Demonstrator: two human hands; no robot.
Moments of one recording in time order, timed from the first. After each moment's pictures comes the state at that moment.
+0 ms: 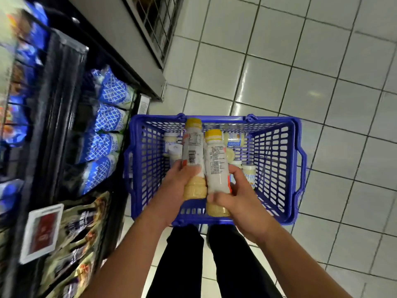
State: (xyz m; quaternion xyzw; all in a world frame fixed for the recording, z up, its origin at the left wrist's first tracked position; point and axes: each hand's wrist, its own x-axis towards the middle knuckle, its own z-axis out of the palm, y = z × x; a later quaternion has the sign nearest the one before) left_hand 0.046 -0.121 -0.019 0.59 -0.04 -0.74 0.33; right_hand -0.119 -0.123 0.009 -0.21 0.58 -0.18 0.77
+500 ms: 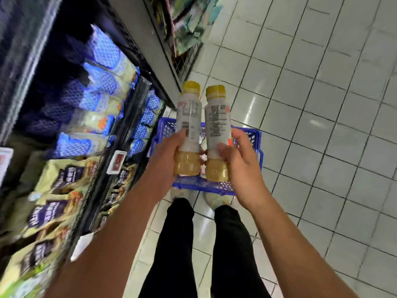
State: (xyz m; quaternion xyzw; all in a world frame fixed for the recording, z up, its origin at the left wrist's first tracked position) left_hand 0.008 -0.120 0.278 0.62 -0.10 -0.66 0.42; right_hand -0.149 -0.141 0.299 -0.33 0.53 -0.31 0.72
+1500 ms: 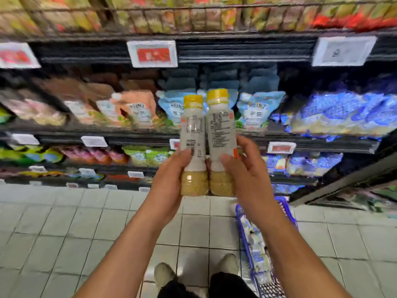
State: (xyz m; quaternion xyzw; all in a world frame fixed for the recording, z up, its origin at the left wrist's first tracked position) left_hand 0.019 0.242 0.579 0.55 0.12 -0.15 0.81; right_hand 0.004 0.098 0.579 -0.64 0.04 -0.03 0.77
